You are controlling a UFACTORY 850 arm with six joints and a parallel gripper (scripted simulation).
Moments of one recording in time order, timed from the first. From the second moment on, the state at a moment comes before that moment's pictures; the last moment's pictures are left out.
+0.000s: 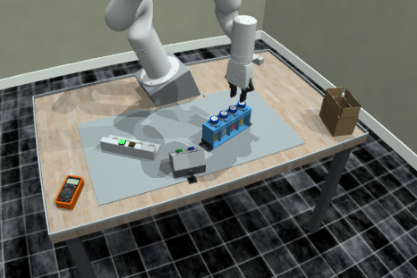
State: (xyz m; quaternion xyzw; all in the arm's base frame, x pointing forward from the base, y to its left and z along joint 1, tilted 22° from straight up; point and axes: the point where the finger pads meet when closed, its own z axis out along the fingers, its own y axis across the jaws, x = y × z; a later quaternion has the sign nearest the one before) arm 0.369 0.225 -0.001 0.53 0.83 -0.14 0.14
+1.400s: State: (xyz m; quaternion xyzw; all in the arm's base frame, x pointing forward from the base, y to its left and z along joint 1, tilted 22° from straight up) arm 0.380 0.191 -0.028 0.44 0.88 -0.16 0.11
